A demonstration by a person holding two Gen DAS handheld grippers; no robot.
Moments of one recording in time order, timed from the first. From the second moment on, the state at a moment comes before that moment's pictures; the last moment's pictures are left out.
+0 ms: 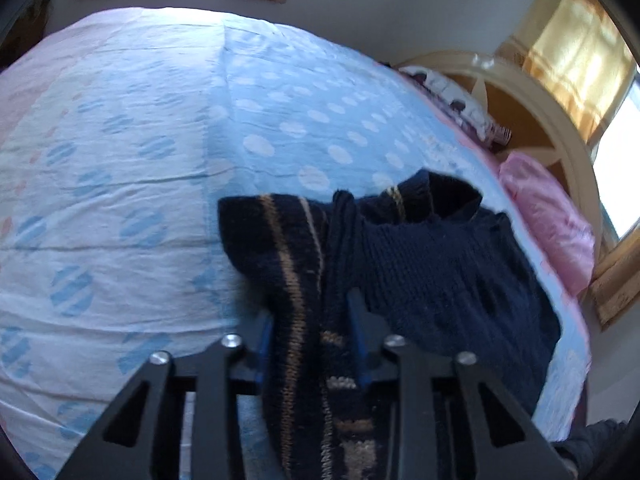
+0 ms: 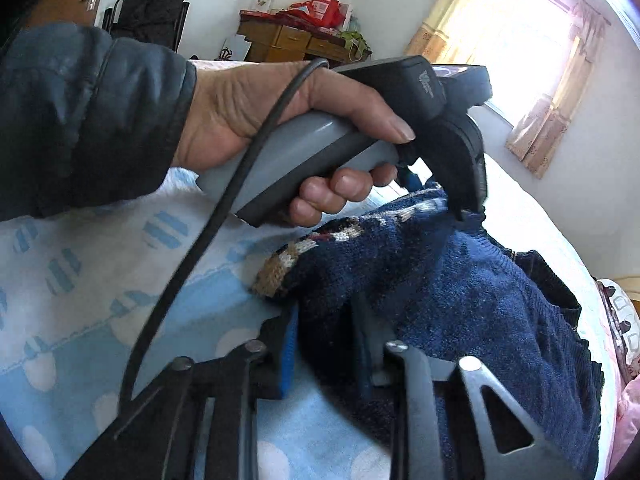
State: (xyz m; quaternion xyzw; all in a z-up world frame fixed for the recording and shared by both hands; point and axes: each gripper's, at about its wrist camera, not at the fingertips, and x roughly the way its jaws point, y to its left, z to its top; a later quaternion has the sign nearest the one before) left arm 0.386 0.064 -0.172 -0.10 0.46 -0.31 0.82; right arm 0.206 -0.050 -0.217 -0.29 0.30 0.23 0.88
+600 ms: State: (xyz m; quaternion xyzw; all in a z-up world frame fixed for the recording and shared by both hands) left arm 0.369 0.036 -0.111 -0.19 0.42 -0.32 0.82; right arm 0.190 -0.142 -0.162 -0.21 0.26 0.19 0.92
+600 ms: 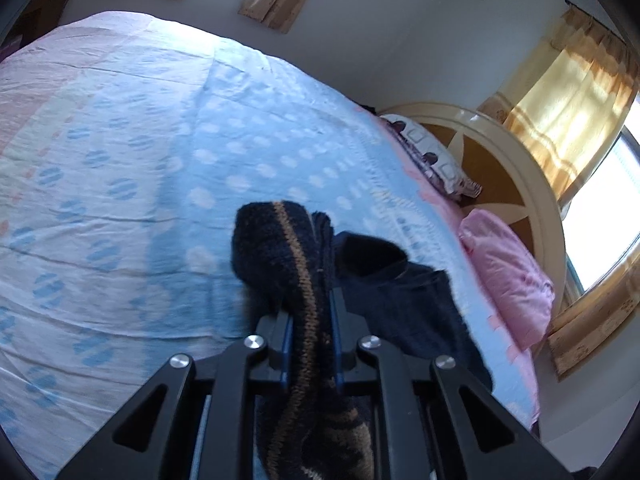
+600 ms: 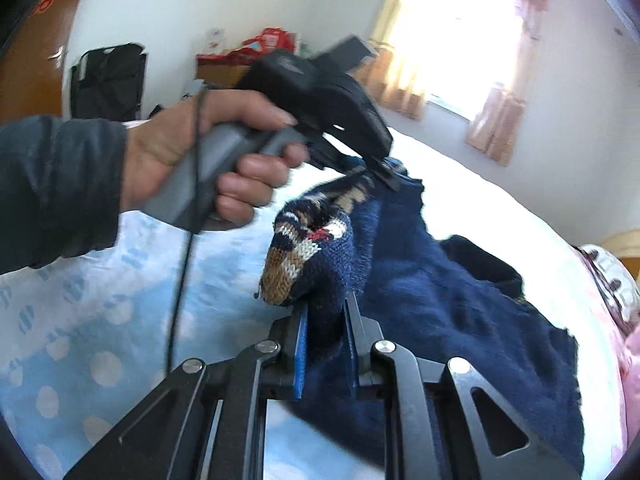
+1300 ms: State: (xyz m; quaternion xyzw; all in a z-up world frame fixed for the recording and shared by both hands) left arm 0.363 -0.104 -0.063 -0.17 0.40 -0.36 0.83; right arm 0.173 -0.284 -0.122 -0.08 0.24 0.14 0.96
